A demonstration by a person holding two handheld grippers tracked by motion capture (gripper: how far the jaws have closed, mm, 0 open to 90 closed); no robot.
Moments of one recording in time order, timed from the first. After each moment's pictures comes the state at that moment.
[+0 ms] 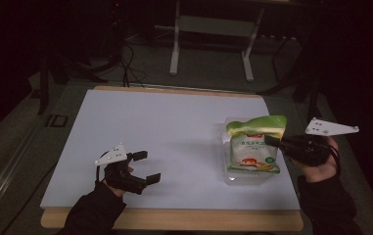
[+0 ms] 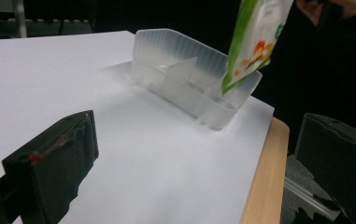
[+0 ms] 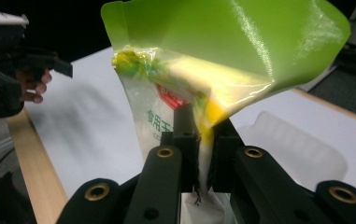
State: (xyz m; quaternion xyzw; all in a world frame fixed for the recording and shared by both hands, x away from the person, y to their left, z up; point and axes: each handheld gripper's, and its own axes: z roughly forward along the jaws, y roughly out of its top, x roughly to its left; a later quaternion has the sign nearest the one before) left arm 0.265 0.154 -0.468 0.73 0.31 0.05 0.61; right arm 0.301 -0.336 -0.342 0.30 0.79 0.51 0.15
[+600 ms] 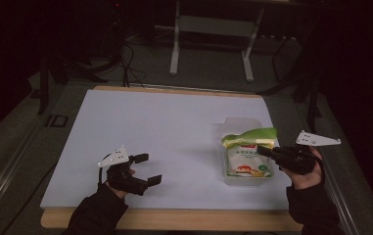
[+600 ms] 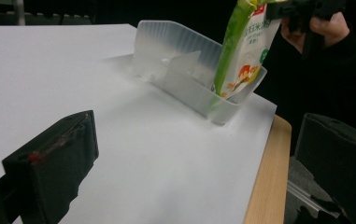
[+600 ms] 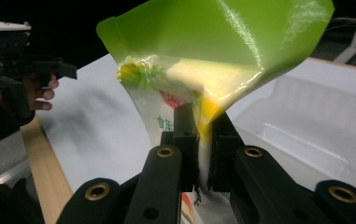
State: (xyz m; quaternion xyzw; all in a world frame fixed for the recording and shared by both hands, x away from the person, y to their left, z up) left arm 0.267 0.154 -0.482 0.73 0.31 0.04 0.60; right arm 0.307 -0.347 -0.404 0.34 0.76 0.54 0.09
